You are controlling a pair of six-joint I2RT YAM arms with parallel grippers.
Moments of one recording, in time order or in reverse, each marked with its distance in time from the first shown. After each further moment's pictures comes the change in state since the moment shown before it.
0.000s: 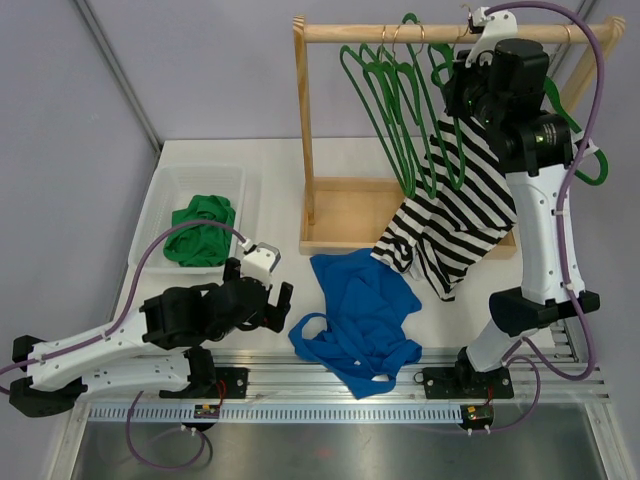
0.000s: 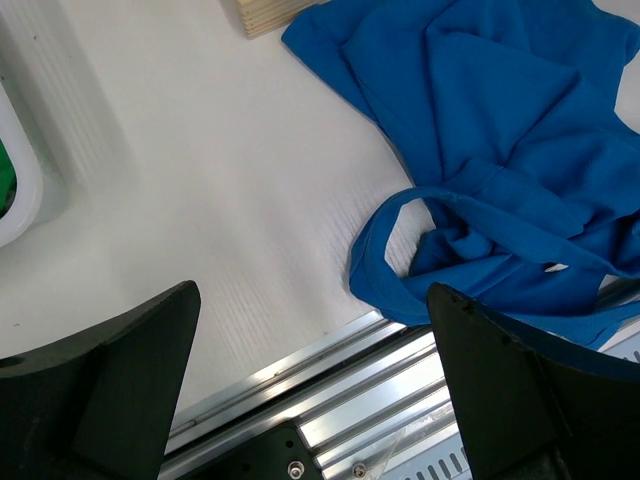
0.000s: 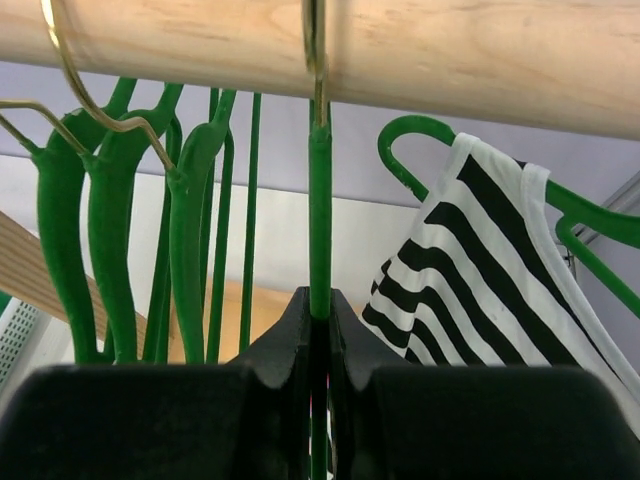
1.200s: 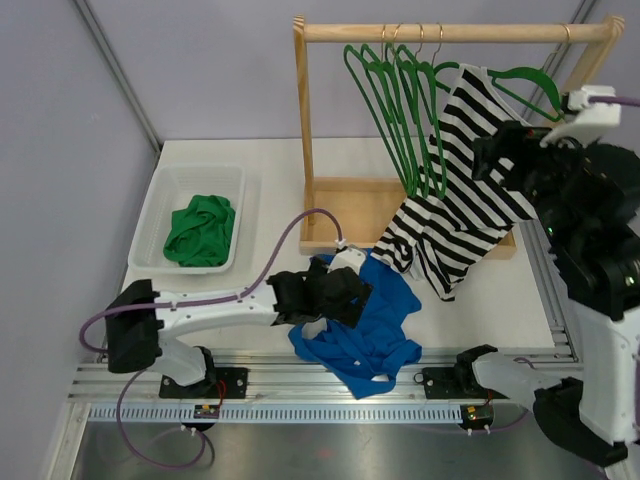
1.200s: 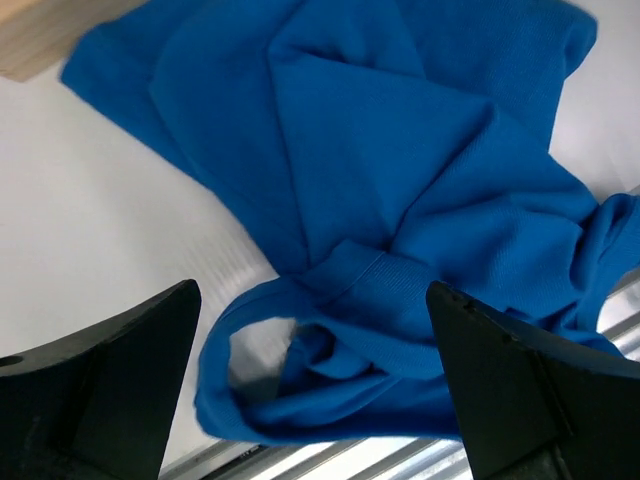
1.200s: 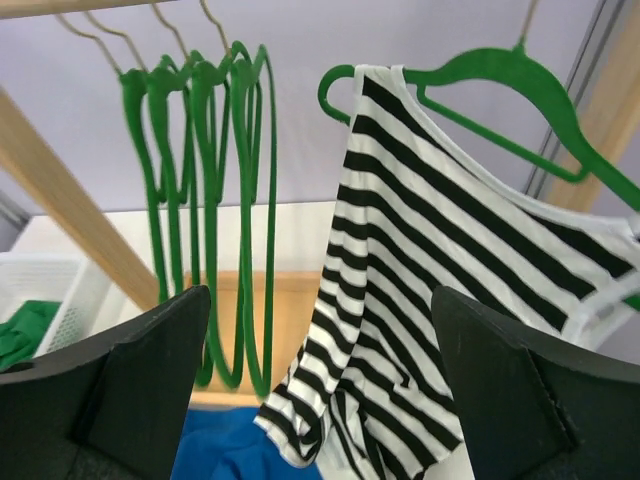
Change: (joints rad) left arm 0.000 0.633 0.135 0.381 0.129 -0.011; right arm 0.079 -0.503 -0.397 0.010 0.201 0.095
